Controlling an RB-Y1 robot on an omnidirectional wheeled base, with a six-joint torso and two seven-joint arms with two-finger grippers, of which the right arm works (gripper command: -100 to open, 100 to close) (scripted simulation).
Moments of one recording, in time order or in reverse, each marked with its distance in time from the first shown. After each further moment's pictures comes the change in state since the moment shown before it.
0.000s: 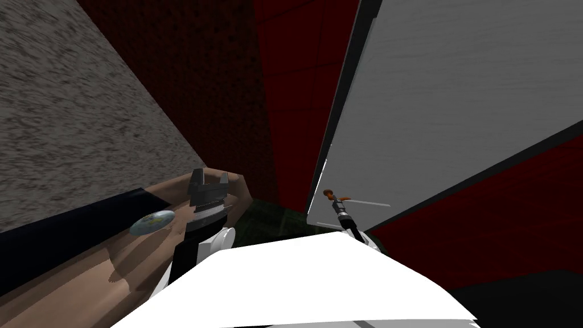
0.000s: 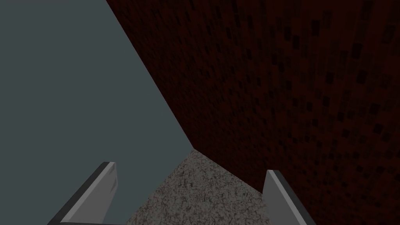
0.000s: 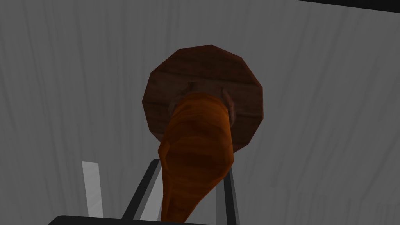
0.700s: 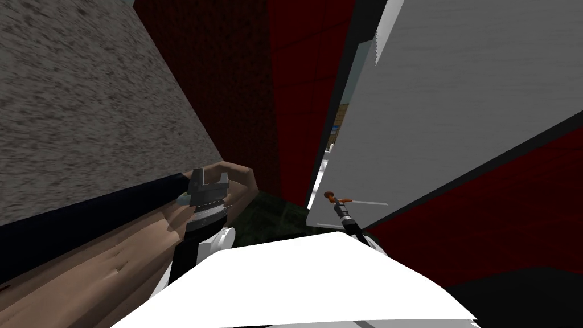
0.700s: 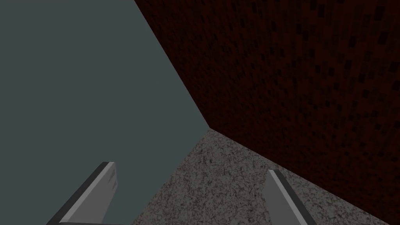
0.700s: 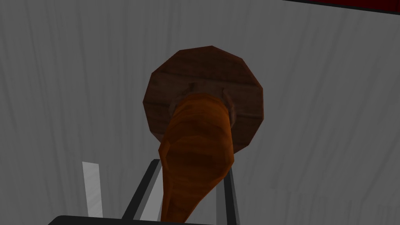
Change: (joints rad) arm 0.054 -0.053 0.049 0.000 0.013 -0.071 -0.066
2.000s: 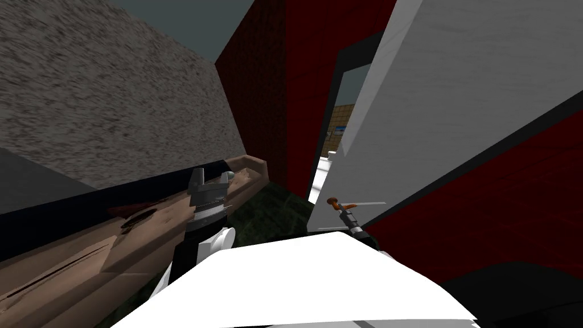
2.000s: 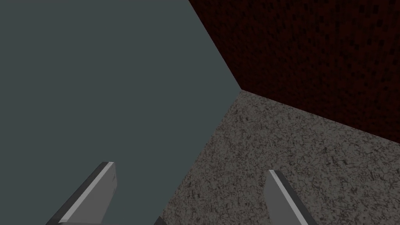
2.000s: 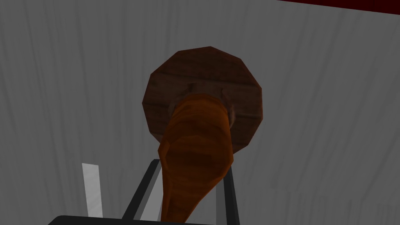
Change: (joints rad) arm 0.105 -0.091 0.072 0.039 0.016 -0.186 -0.095
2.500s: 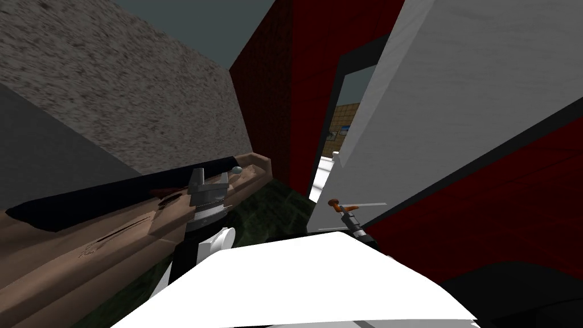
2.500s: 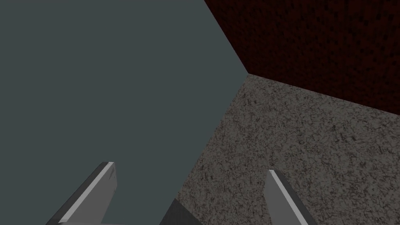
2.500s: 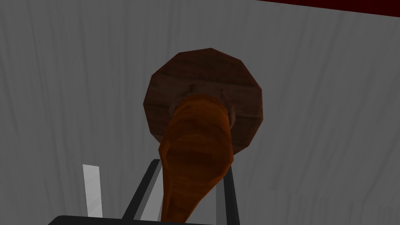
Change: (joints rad) arm 0.017 -0.020 0.015 0.029 0.003 -0.060 -0.023
